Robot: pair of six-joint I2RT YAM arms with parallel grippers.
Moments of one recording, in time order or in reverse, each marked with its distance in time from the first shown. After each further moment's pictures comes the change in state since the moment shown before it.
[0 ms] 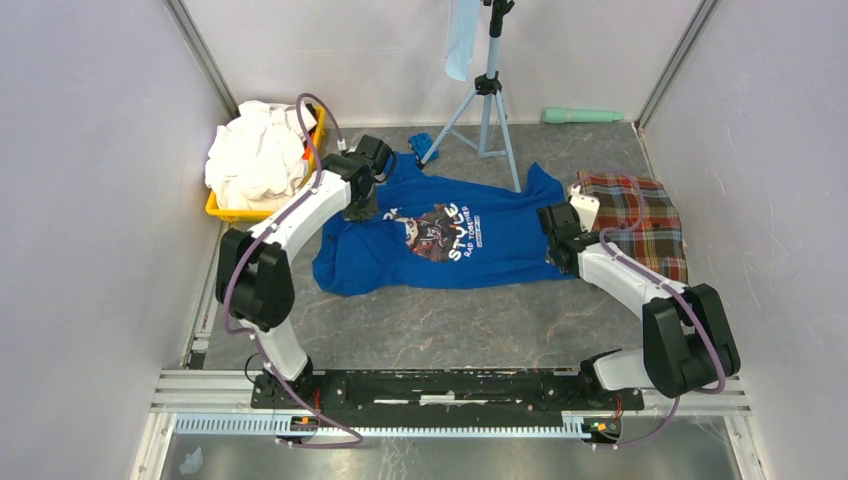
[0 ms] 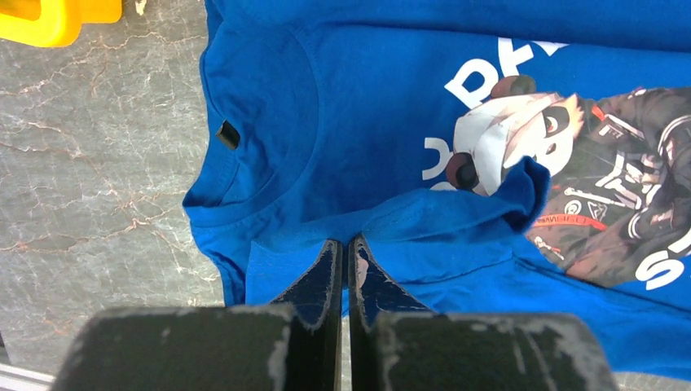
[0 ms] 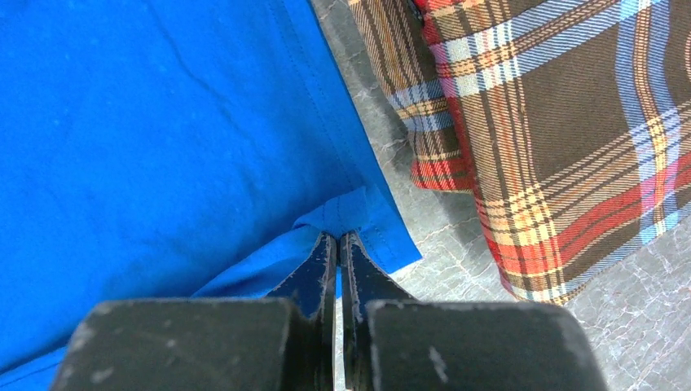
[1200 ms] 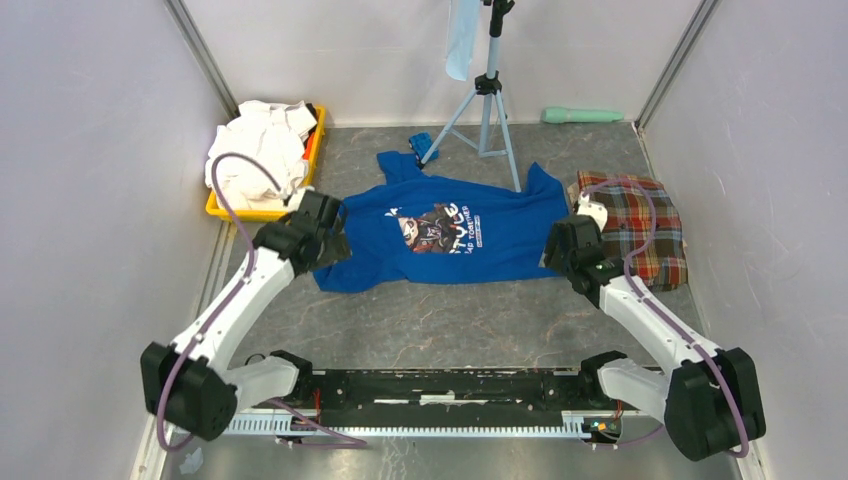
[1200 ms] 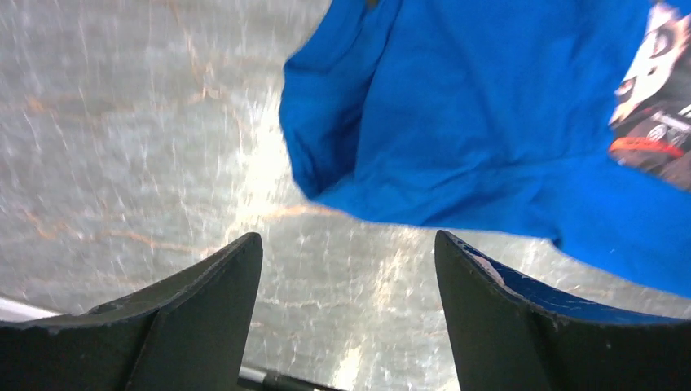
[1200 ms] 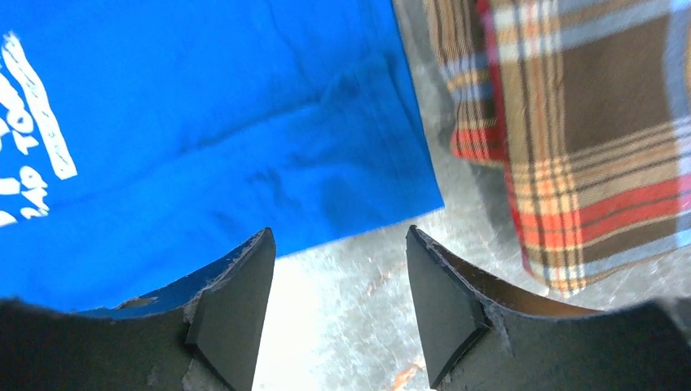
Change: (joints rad) left arm 0.059 -0.553 -0.455 0.029 -0.030 -0.120; right arm -0.017 -0.274 -0.109 0.055 -0.188 -0.098
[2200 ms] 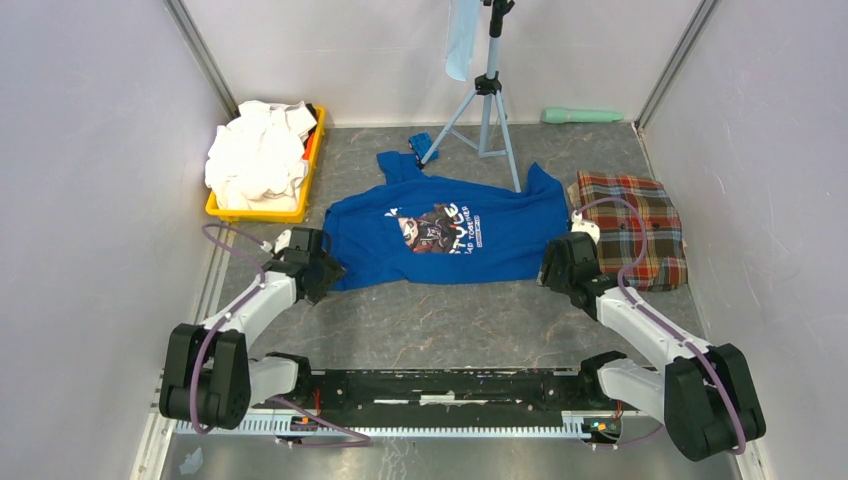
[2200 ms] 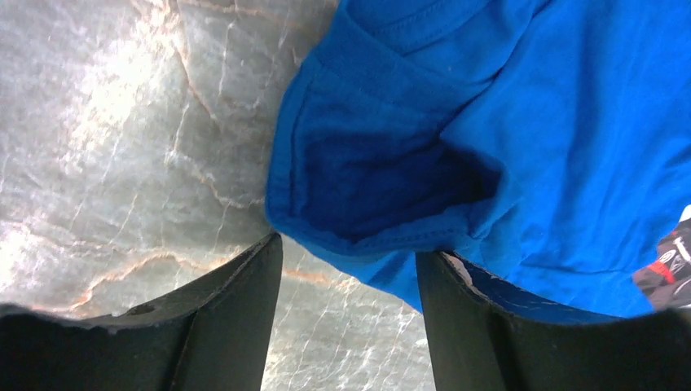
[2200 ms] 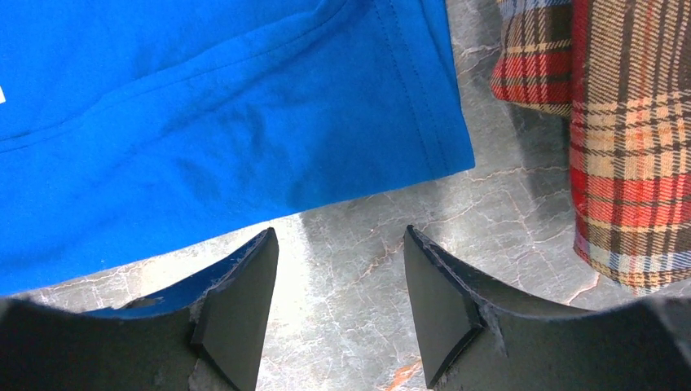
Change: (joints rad) left arm 0.204 -0.002 -0.495 0.463 0.215 -0.308; right arm 0.000 -0.013 -0.171 0.086 -0.100 -0.005
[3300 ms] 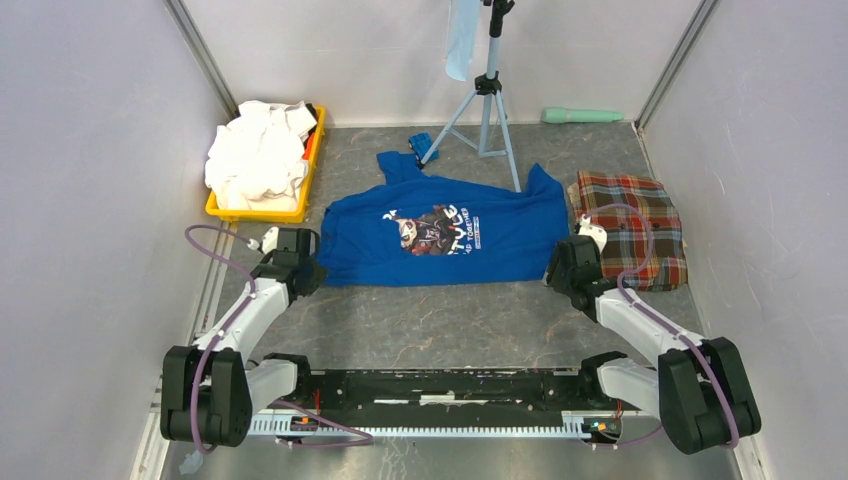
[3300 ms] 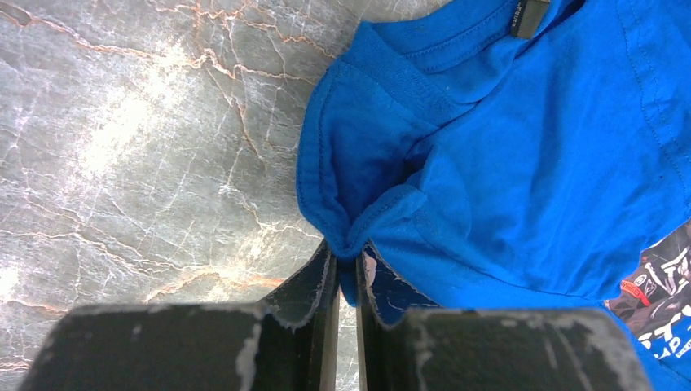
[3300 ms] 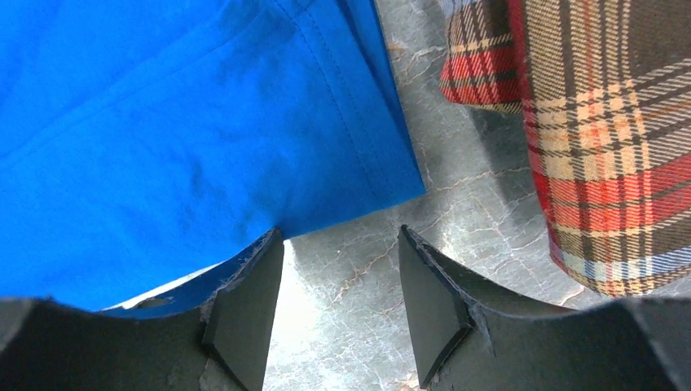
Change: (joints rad) left arm 0.082 -0.082 -0.002 0.013 -0.027 0.066; right arm -0.042 0.044 -0.049 0.085 0.039 0.030
